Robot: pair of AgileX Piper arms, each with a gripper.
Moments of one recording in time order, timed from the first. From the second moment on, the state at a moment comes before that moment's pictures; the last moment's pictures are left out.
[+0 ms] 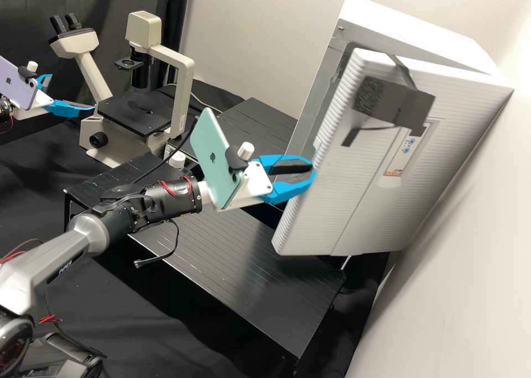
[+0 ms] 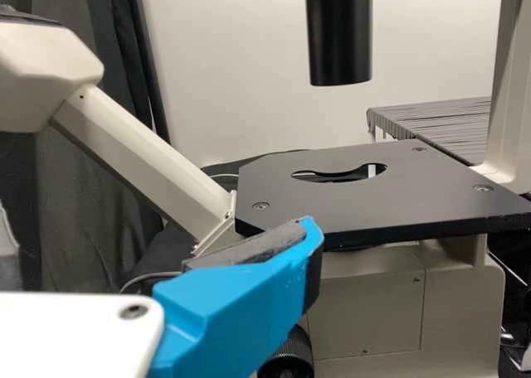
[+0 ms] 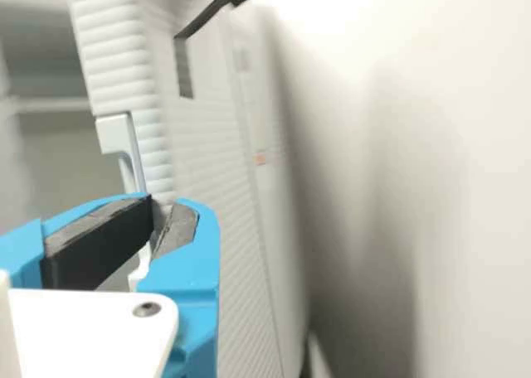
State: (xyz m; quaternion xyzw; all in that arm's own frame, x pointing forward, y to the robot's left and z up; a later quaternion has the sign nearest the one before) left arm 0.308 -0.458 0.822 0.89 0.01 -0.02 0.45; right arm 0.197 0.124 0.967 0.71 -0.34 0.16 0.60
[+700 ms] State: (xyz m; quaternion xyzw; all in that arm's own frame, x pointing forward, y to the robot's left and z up) left arm 0.308 -0.458 0.822 0.89 0.01 -0.02 0.45; right arm 0.177 0.159 0.936 0.62 -0.25 0.27 0.70
